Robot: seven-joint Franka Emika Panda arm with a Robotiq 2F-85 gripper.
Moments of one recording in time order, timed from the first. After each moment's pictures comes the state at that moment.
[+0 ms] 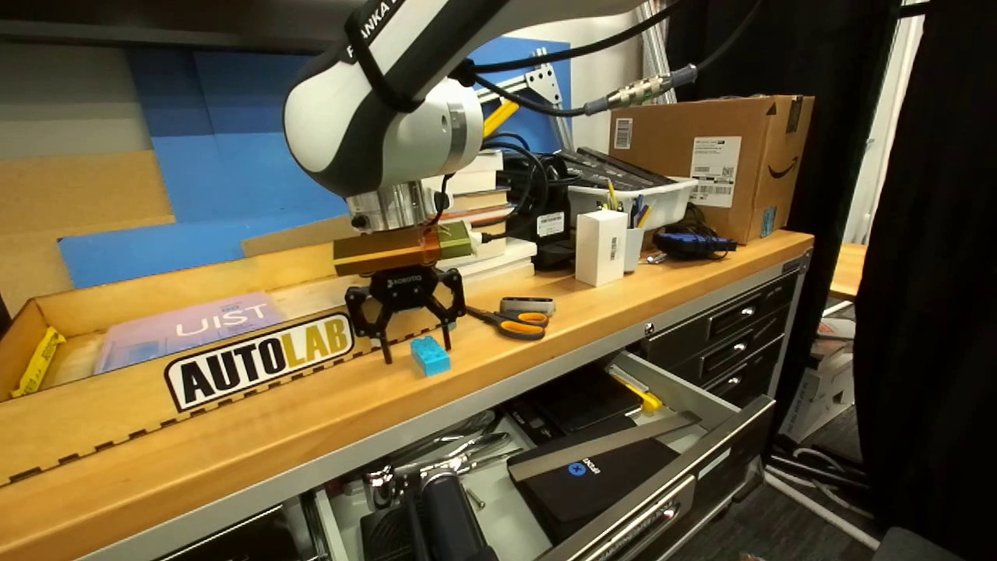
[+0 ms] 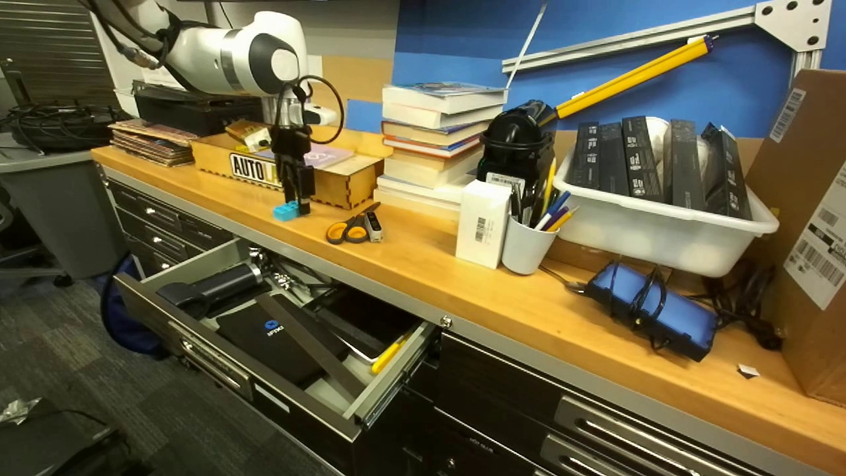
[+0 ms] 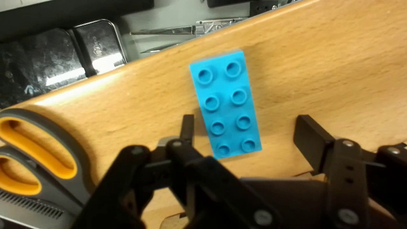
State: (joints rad) arm 0.26 0.43 0.05 -1.67 -0.08 2.03 0.67
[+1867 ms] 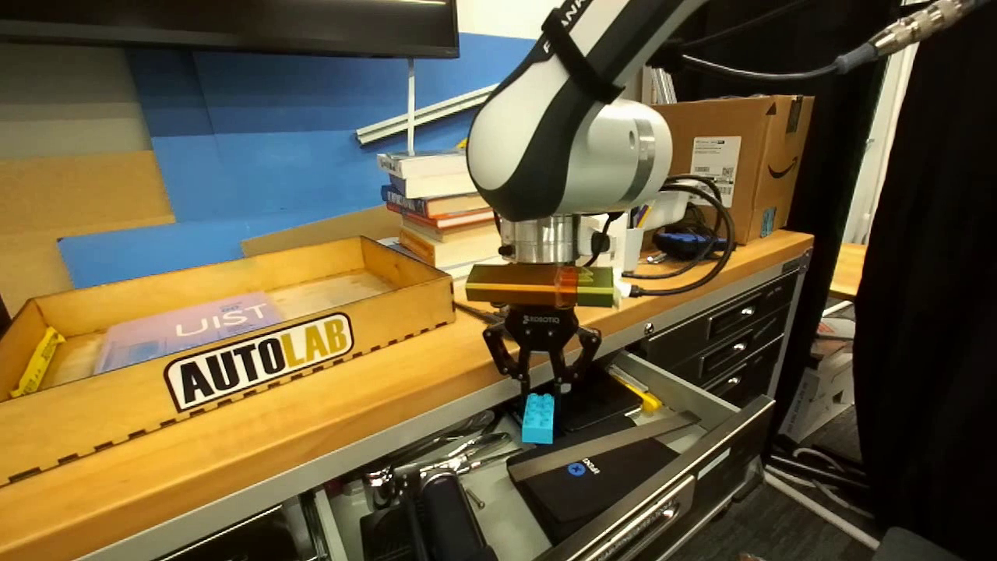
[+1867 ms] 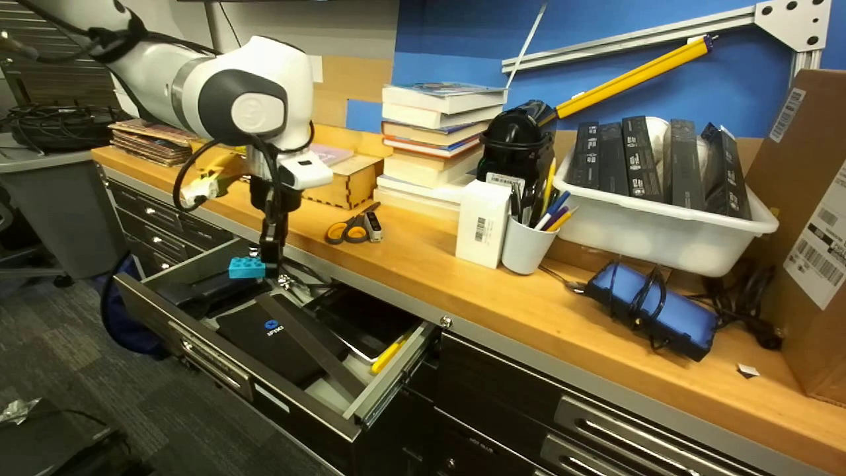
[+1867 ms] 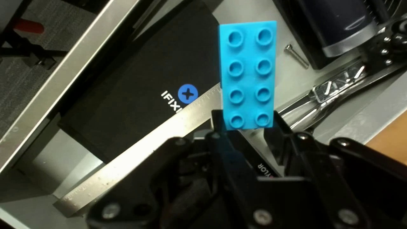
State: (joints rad) arm 0.10 0.07 0.03 -2.29 0.12 2.26 0.85
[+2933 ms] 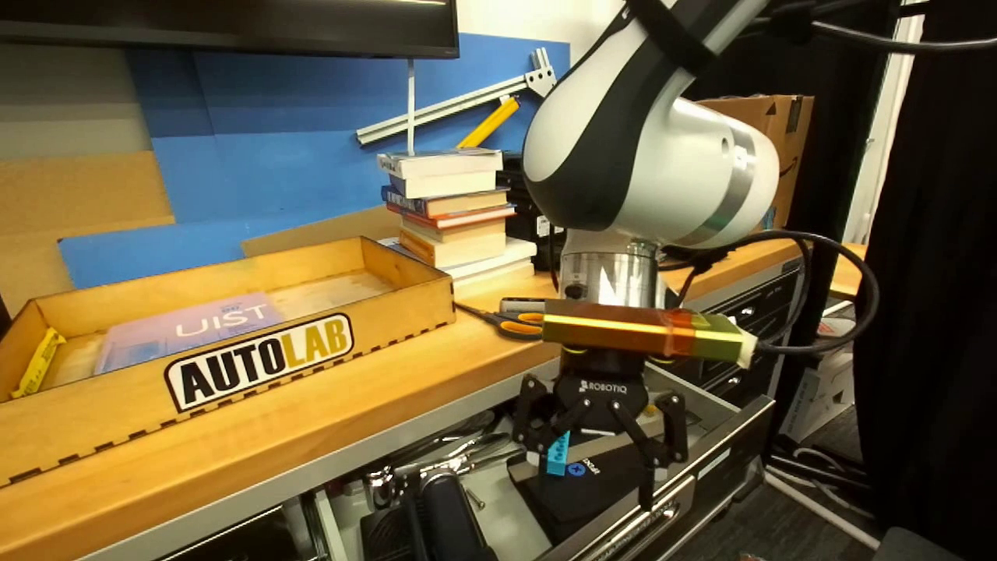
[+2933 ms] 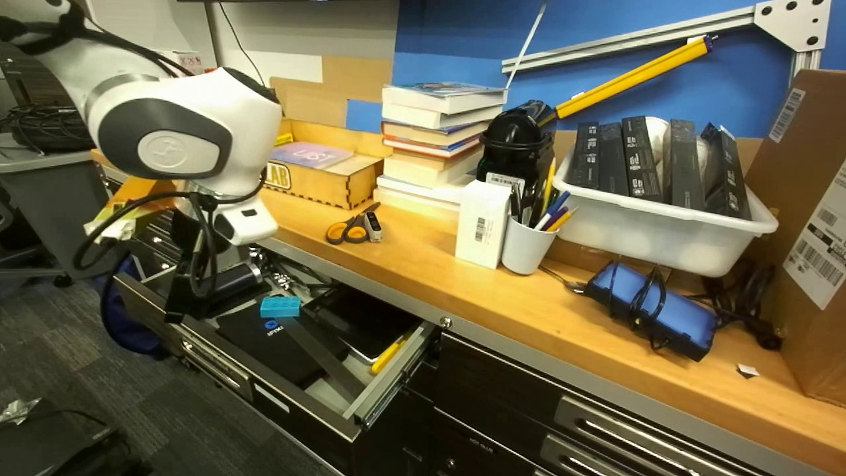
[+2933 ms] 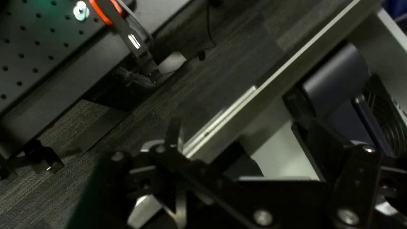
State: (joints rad) arm 0.09 -0.12 0.07 -2.58 0.46 2.15 0.51
